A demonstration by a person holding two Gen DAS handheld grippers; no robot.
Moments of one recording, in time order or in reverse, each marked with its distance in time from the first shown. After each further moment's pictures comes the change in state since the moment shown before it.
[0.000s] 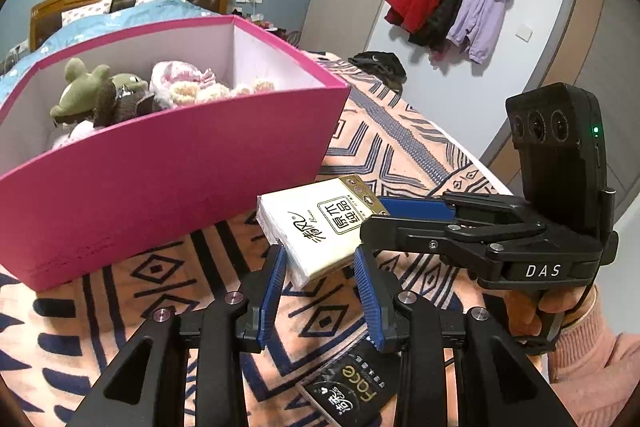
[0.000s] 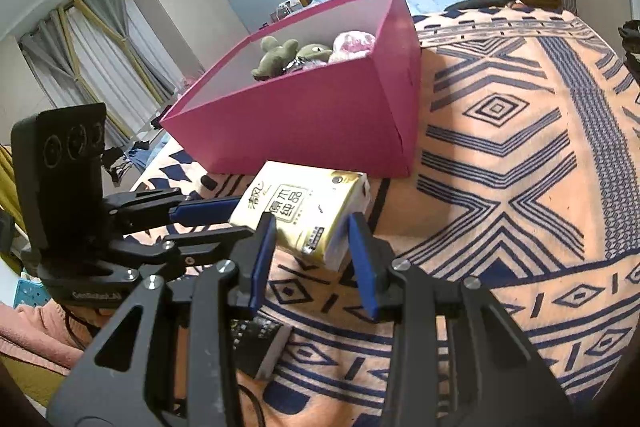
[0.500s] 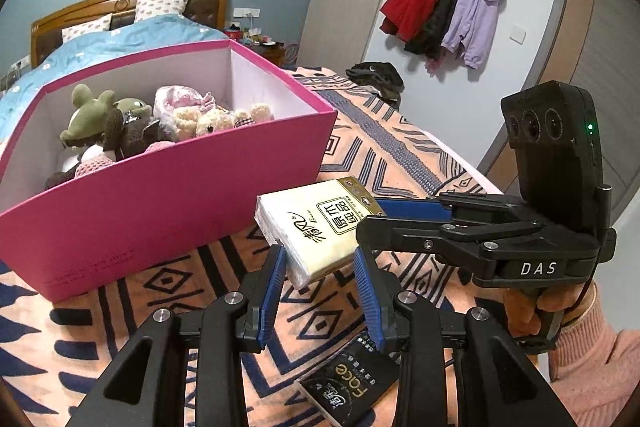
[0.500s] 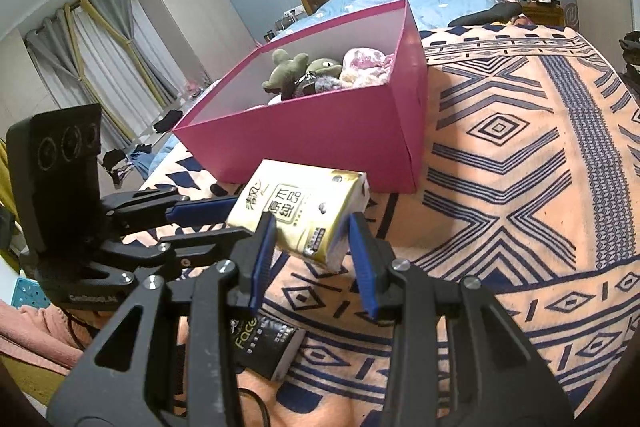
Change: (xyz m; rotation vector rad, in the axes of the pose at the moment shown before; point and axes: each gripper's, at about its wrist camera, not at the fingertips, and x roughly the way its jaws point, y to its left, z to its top) left arm -0.015 -0.009 0.006 0.033 -0.041 0.013; right arm -0.012 0.012 0.005 -0.022 -0.029 0.001
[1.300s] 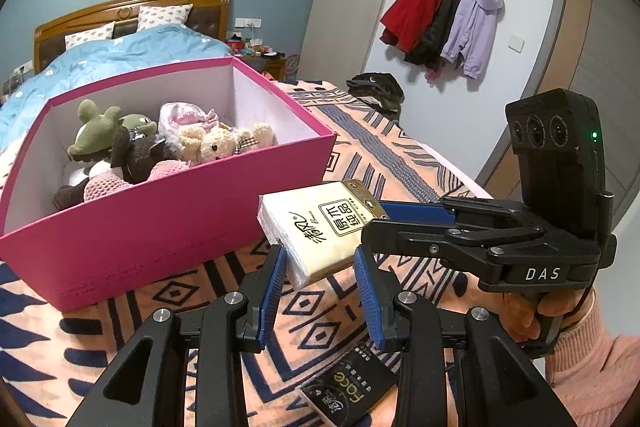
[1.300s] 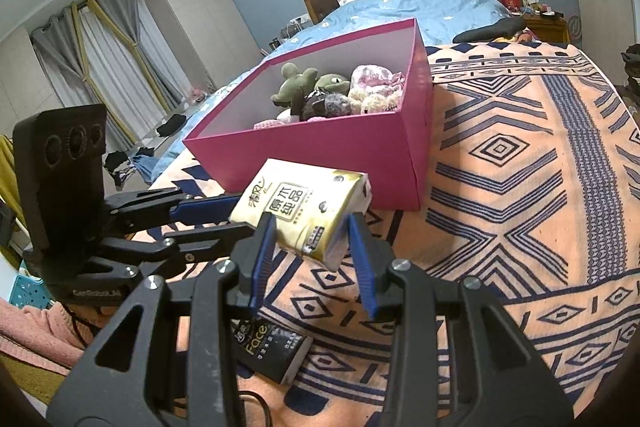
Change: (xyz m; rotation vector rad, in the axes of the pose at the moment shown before) left arm -0.009 0.001 0.008 0.000 -0.037 0.005; right arm -0.010 0.007 0.008 -0.029 -0.030 0.010
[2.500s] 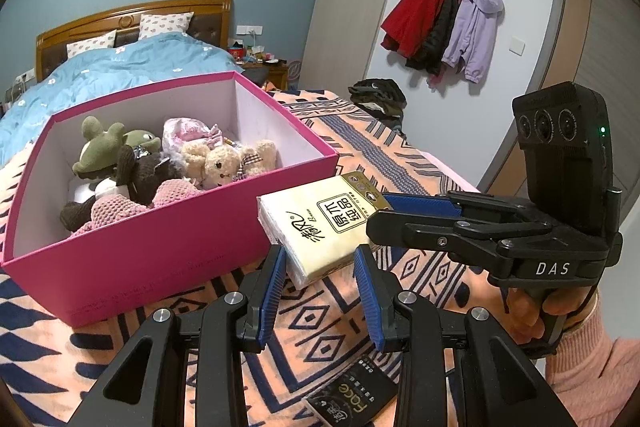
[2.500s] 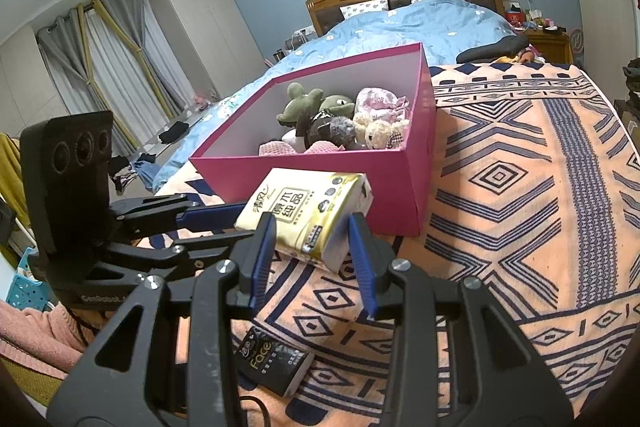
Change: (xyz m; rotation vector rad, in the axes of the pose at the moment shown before) left arm -0.003 0.001 0.013 0.015 -0.020 0.015; right arm -0.005 0.003 0.014 -0.028 -0.039 0.002
